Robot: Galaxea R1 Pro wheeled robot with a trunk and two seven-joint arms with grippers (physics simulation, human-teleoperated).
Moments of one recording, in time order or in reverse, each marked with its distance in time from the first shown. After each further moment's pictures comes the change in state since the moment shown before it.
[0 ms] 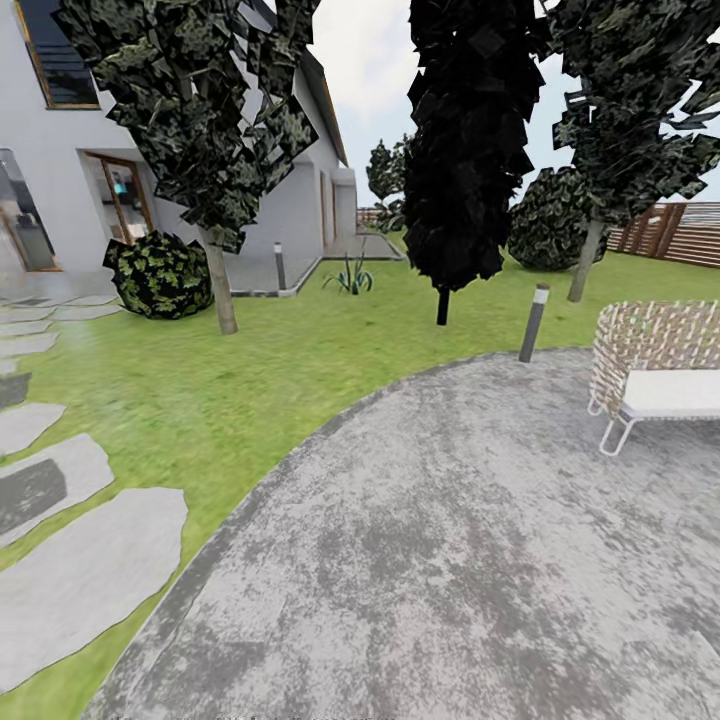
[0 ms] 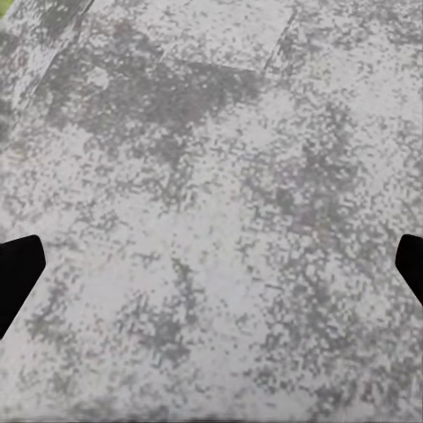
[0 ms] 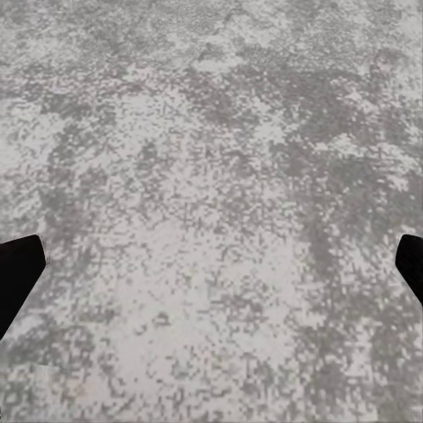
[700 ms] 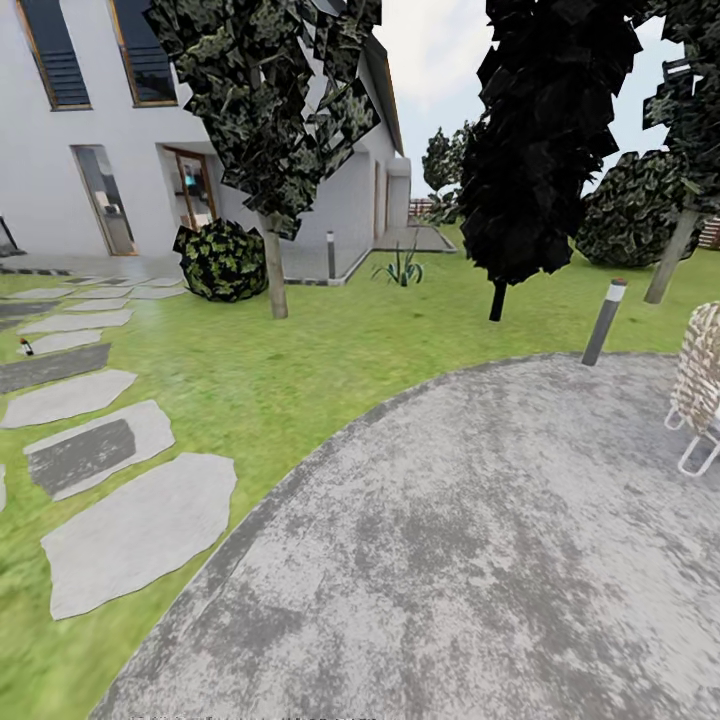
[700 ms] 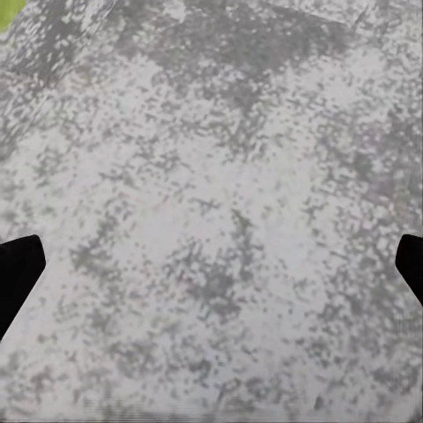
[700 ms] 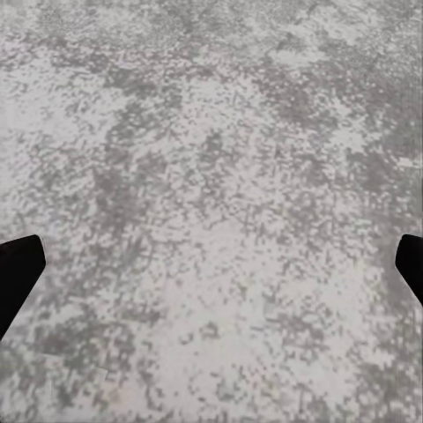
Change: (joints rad) left arm 0.000 0.000 0.000 0.000 0.000 0.000 0.001; right arm 0.000 0.000 0.000 0.000 0.000 0.000 0.000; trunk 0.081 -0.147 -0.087
